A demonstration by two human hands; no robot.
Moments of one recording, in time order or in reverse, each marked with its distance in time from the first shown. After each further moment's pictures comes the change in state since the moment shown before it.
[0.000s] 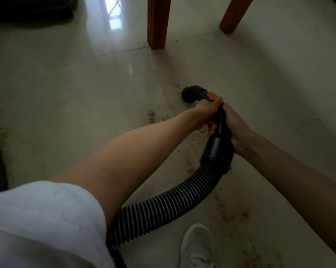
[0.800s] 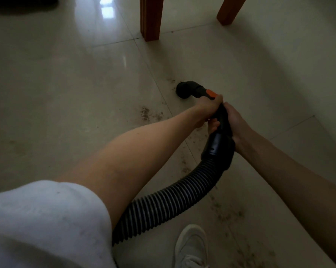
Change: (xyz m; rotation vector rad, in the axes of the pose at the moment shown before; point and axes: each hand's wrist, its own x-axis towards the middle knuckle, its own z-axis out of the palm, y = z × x) left_hand 0.028 -0.006 0.013 -0.001 0.012 0.050; right_hand 0.017 -0.006 -0.014 0.127 -0.085 0.054
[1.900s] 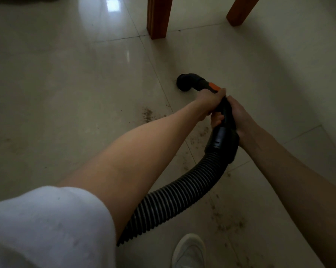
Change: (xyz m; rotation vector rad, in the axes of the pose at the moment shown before) left_hand 0.028 0.017 -0.018 -0.034 0.062 0.006; right_hand 0.028 -0.020 0.015 -0.023 -0.080 -0.015
